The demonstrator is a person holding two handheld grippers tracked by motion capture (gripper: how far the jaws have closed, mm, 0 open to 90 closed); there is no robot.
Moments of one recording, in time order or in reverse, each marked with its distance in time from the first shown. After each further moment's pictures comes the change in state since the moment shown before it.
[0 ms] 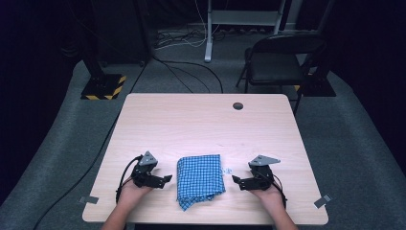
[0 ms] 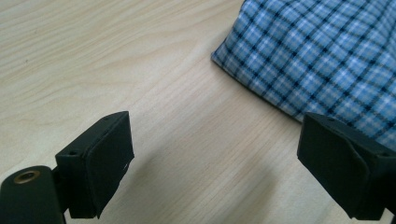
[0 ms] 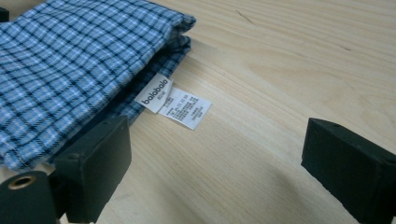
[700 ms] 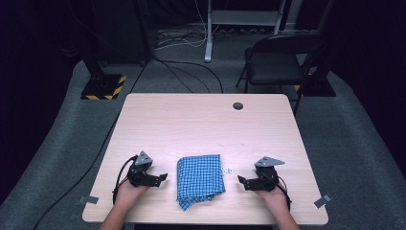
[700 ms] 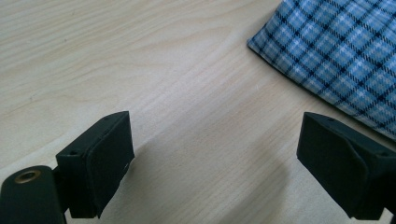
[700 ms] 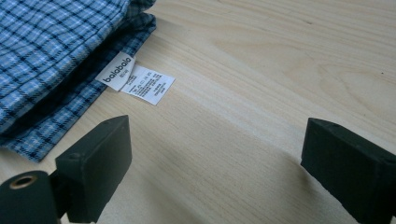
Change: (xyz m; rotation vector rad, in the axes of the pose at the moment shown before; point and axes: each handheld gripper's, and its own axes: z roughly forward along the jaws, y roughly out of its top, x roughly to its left) left arm 0.014 -0.010 -0.003 -0.010 0.047 -0.038; right arm -0.013 -0.011 -0.004 0.023 -0.065 0.014
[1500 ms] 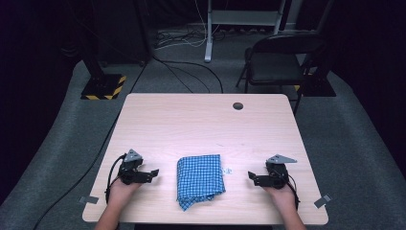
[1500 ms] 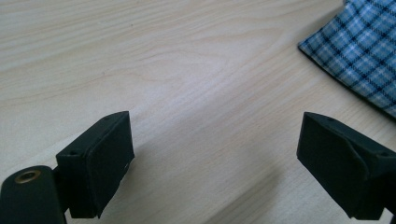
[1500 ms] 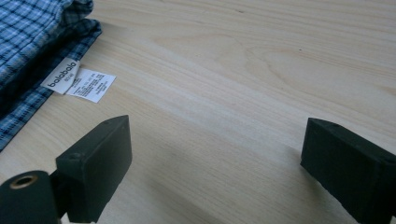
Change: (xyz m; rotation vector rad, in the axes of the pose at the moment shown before) left arm 0.027 -0.010 -0.011 -0.018 0.049 -0.094; right arm -0.031 -0.008 -0.012 -0.014 -0.065 0.104
